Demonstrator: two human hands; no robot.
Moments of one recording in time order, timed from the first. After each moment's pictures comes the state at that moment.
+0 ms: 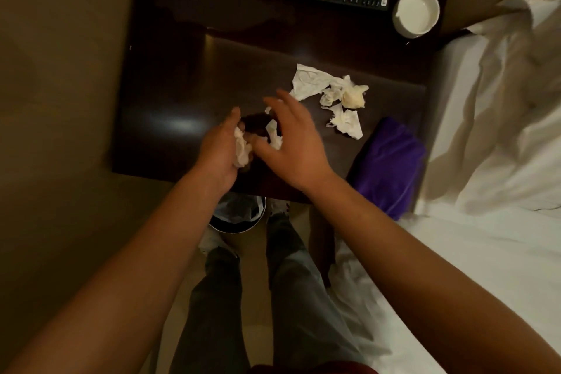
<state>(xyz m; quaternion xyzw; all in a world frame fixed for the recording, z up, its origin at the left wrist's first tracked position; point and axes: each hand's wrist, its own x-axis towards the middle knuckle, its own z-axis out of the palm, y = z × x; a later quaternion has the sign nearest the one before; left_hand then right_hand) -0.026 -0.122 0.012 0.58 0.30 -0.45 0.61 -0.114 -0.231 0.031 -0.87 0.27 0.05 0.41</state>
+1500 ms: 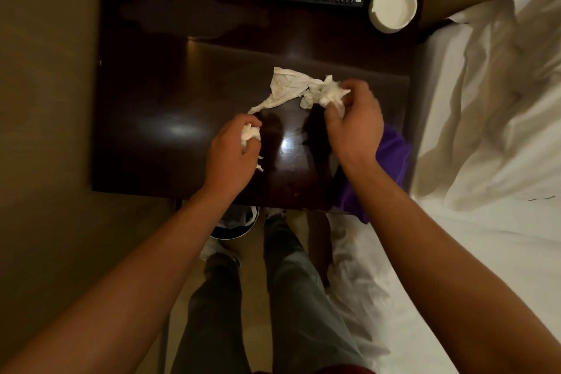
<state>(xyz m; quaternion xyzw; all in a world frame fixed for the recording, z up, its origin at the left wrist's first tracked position) -0.053 -0.144 -0.010 0.84 -0.19 -0.29 0.42 -0.154 -0.335 0.002 -0.82 0.48 -0.08 0.30</state>
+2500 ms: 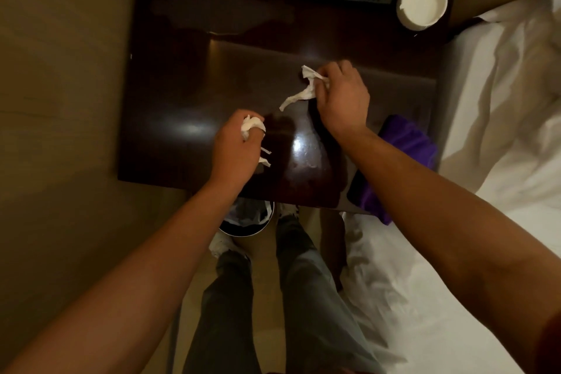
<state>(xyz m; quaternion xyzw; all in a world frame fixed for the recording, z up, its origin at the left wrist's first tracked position) -0.039 -0.127 -0.008 0.83 -0.06 -0.31 0.45 -0.096 -0.333 -0.038 -0.92 0.33 -0.03 0.22</state>
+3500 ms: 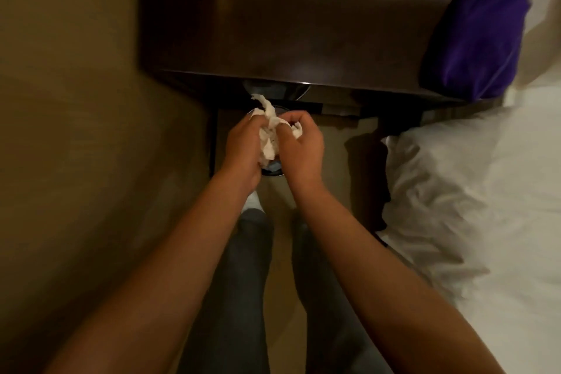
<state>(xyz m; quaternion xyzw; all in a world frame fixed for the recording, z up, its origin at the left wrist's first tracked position) -0.131 0.058 -0.071 0.62 0.25 -0.47 0.58 -0.199 0.004 -0.070 -0.57 0.55 -0.11 0.59</state>
